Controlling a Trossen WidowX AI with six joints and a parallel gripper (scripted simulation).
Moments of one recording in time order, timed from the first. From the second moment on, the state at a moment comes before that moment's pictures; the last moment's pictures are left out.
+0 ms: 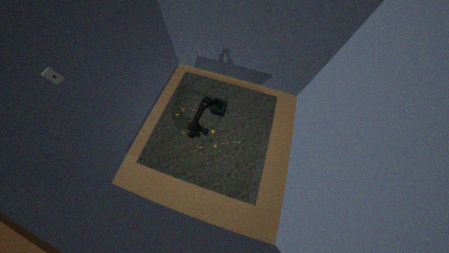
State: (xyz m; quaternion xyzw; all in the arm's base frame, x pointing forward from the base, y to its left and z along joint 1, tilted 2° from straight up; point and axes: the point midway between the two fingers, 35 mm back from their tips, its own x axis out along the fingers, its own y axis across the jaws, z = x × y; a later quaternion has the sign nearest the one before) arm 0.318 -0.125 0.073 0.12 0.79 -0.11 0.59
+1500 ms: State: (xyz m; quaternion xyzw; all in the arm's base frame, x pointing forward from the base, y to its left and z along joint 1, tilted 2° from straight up) arm 0.321 -0.128 0.073 -0.32 0.63 0.48 0.51
